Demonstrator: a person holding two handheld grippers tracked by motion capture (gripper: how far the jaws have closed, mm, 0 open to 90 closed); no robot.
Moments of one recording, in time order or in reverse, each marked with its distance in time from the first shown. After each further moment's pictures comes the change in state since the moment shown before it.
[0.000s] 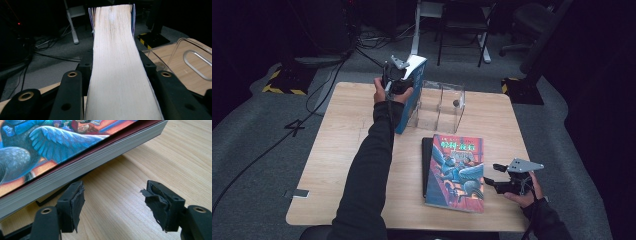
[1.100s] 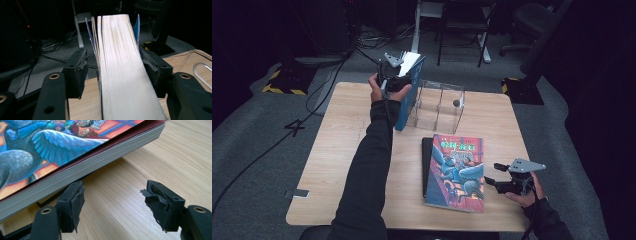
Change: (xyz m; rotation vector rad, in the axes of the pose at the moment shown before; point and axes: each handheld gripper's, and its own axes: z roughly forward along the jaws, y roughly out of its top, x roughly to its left) left arm 0.017 -0.003 -0.010 -0.046 0.014 -0.048; right arm 0.000 0.001 -0.004 -0.018 -0.002 -0.004
